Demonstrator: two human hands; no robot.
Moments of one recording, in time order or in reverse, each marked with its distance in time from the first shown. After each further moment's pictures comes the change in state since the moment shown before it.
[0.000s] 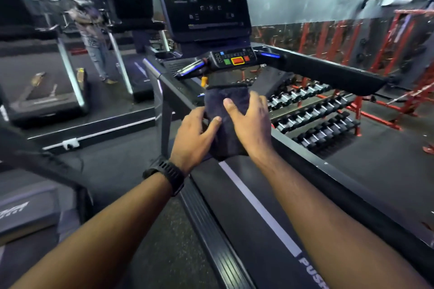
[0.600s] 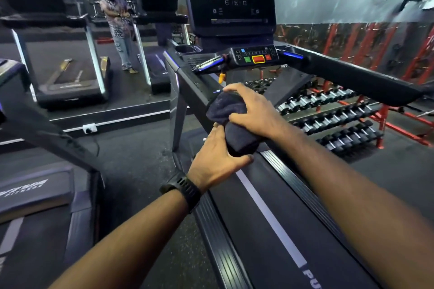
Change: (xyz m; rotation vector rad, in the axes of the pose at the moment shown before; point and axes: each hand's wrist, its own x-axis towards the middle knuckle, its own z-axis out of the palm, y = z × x) left_hand -0.031 -0.006 0.023 0.033 -0.186 -0.176; right_hand 0.050 0.003 0.007 -0.254 -0.643 -0.327
